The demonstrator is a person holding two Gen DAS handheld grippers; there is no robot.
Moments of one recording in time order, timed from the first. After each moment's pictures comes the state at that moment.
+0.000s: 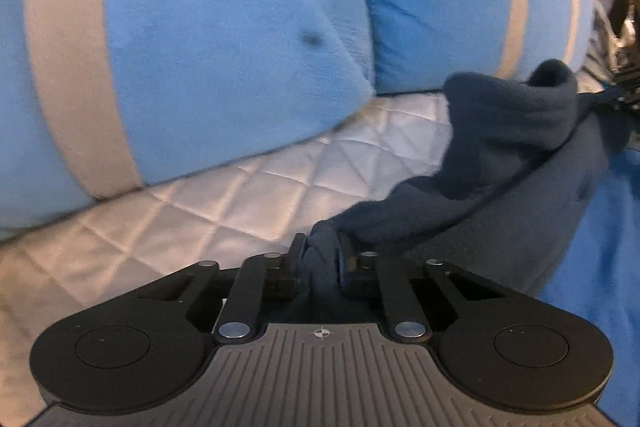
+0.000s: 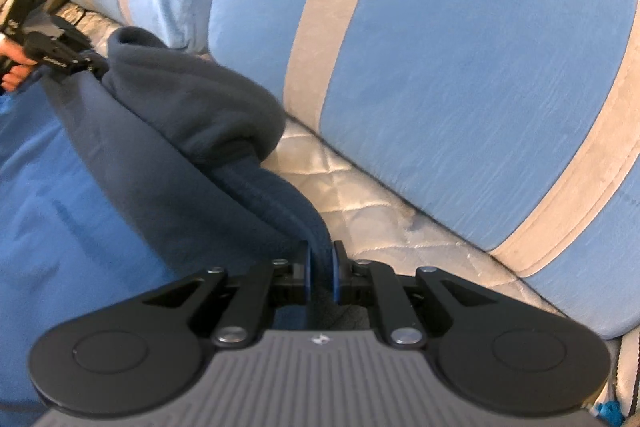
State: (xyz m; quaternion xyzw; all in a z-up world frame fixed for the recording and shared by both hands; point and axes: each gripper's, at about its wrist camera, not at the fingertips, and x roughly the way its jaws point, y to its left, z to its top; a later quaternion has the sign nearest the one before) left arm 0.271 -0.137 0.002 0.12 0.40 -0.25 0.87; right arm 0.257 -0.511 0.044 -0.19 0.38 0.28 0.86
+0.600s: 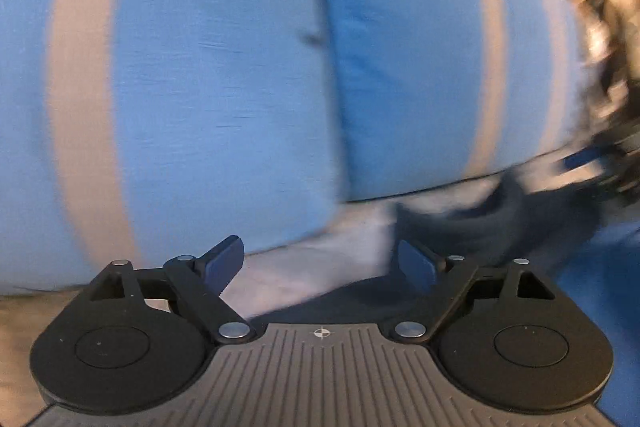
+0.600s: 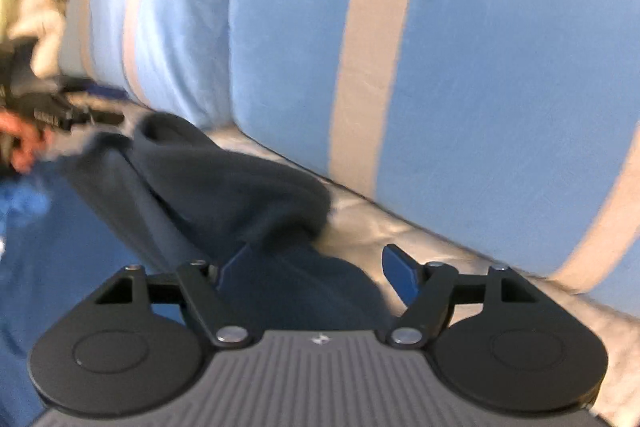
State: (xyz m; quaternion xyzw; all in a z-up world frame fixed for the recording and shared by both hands) left arm 0.272 -0.157 0.054 0.04 0.35 -0.31 0.88; right arm 0.265 -0.478 0.074 -0.07 0.38 0.31 0.87
